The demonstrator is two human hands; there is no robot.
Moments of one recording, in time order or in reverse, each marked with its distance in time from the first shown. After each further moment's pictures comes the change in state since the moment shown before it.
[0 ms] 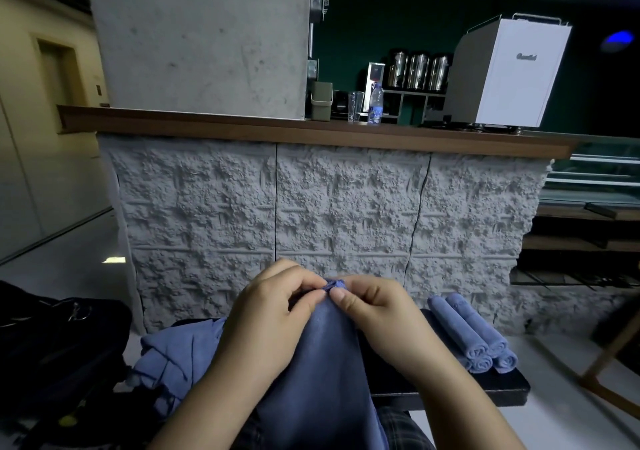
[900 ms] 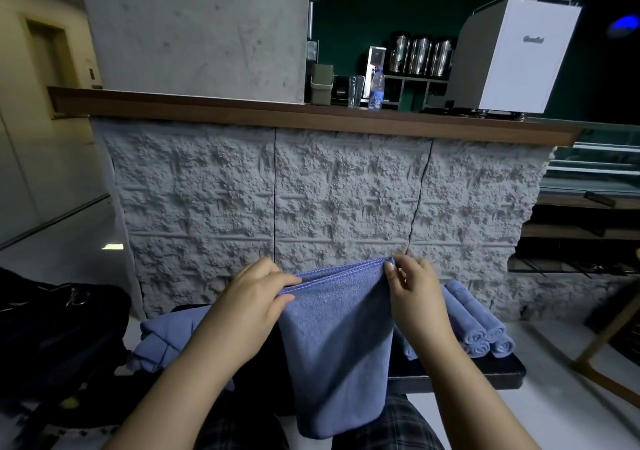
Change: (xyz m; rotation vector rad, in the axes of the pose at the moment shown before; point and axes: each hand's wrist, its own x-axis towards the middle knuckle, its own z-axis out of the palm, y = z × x) left_hand -0.005 -0.058 -0.008 0.355 -0.238 0.107; right_hand 0.009 0.053 -0.029 -0.579 0.536 0.204
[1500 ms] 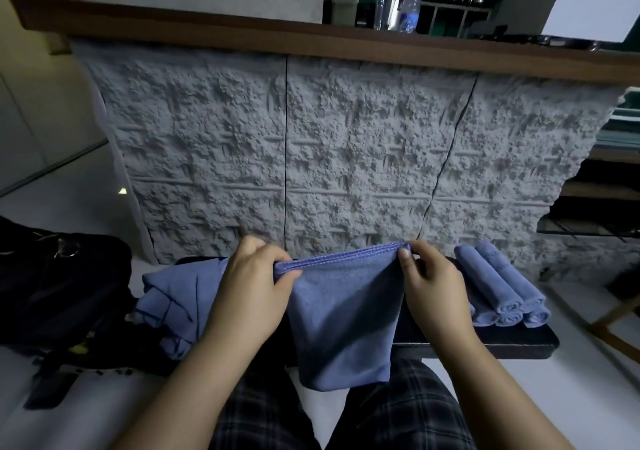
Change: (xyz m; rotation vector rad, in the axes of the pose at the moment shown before) left_hand -0.005 -0.036 0.061 -0.058 0.060 -0.454; right_hand 0.003 0.038 0.050 0.038 -0.080 0.025
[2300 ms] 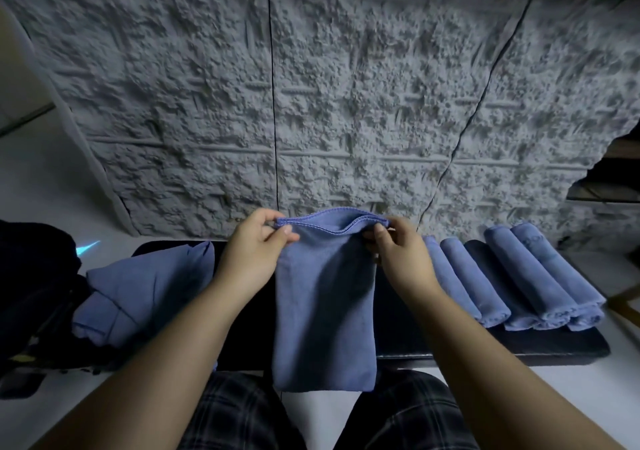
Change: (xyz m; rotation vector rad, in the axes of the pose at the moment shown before) left_hand 0.103 -0.088 0.141 -0.711 -0.171 -0.369; right_hand 0.108 0.101 0.123 0.297 -0.193 0.269
